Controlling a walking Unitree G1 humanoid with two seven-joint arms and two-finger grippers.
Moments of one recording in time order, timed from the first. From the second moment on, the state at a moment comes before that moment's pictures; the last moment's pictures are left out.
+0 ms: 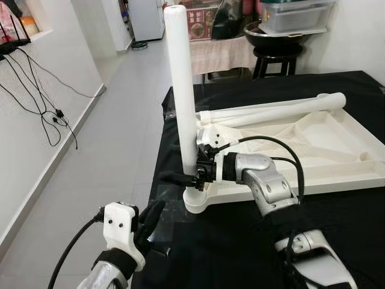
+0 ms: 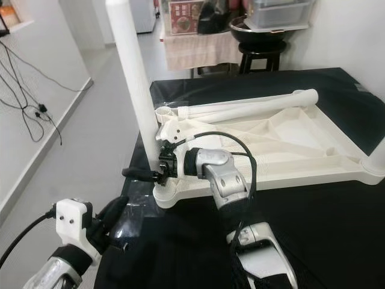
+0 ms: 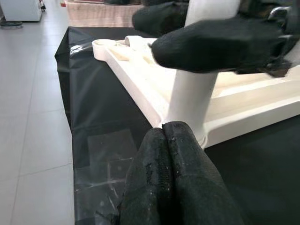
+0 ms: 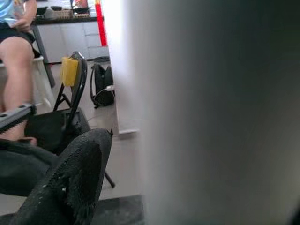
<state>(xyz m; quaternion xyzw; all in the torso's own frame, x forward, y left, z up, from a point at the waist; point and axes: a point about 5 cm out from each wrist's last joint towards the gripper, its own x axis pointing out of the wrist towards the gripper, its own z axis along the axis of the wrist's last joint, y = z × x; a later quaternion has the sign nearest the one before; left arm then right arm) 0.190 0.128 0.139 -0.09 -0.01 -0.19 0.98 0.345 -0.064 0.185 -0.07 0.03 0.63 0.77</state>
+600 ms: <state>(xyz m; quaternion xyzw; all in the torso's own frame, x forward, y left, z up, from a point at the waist) 0.190 0.126 0.140 -0.09 -0.01 -0.19 0.98 0.358 -0.077 0.174 -0.06 0.05 0.61 0.79</state>
